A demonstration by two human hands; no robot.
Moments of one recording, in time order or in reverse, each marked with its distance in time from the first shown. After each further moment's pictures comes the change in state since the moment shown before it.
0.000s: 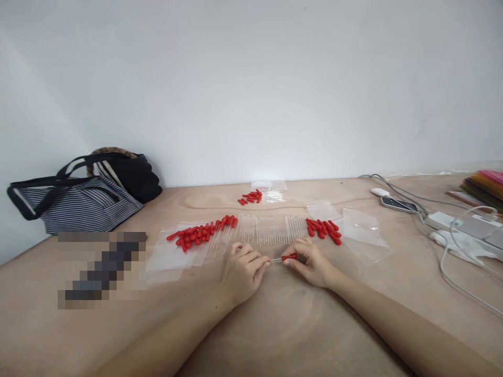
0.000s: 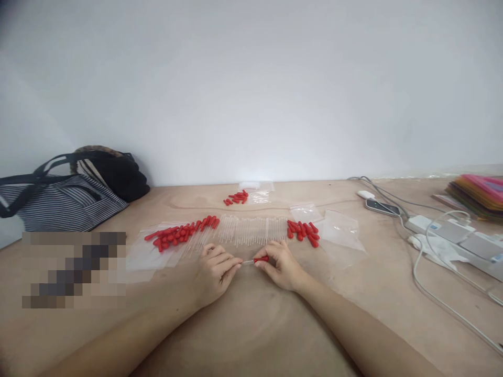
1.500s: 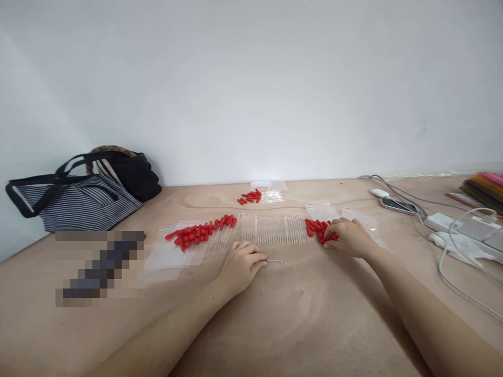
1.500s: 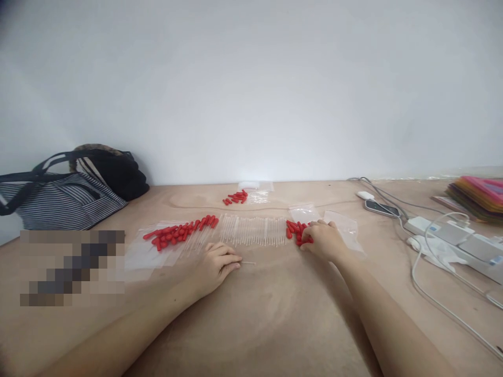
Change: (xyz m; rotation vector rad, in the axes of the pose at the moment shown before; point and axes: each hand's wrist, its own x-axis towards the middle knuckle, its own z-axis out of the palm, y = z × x) left_hand 0.003 -0.014 0.006 -0.060 -0.174 -0.079; right_hand -0.002 0.040 -0.092 -0.770 -0.233 0.434
